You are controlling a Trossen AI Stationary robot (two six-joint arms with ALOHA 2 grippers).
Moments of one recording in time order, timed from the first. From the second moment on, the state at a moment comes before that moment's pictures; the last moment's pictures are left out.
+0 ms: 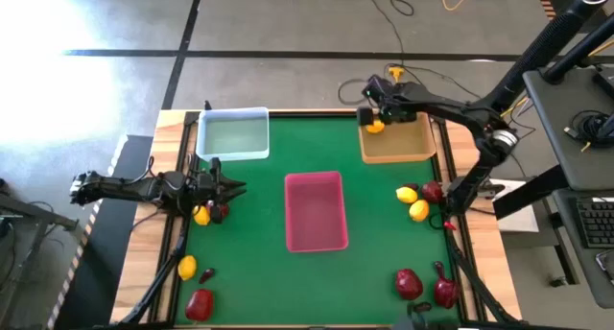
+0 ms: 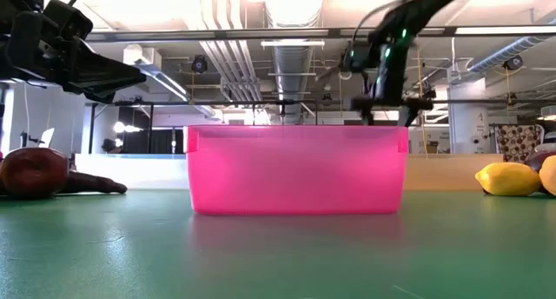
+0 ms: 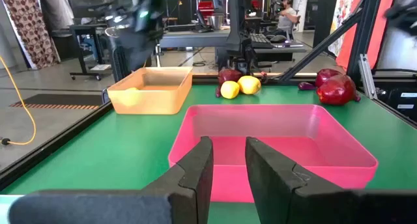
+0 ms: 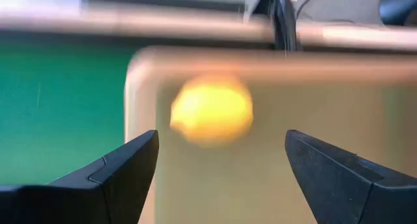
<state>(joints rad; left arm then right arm) -0.09 0.11 0.02 0.04 -0.22 0.01 -0.71 1.64 1.30 -0.94 0.23 0.69</state>
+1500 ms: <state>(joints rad) -0.09 0.11 0.02 0.04 -0.22 0.01 -0.21 1.59 0.83 -1.03 -0.11 0.52</state>
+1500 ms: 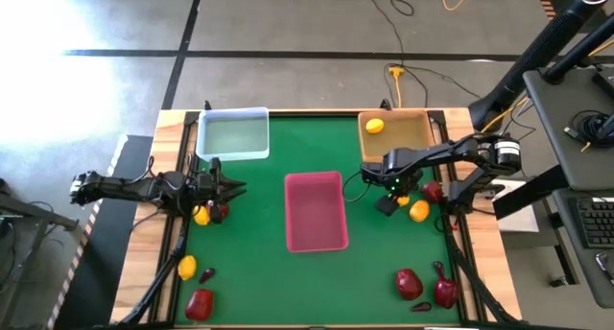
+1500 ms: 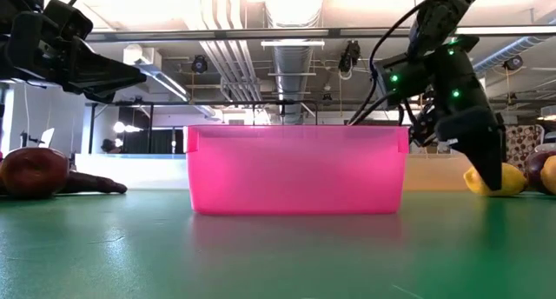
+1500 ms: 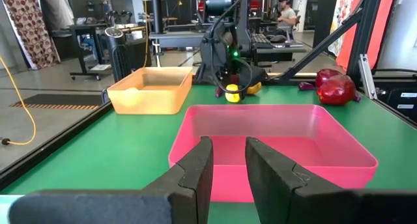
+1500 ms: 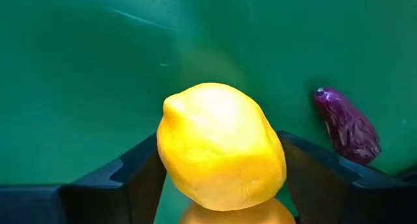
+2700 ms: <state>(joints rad) -0.09 0.11 0.02 0.04 -0.22 0.01 -0.94 1.81 1.20 -0.76 0.10 0.41</state>
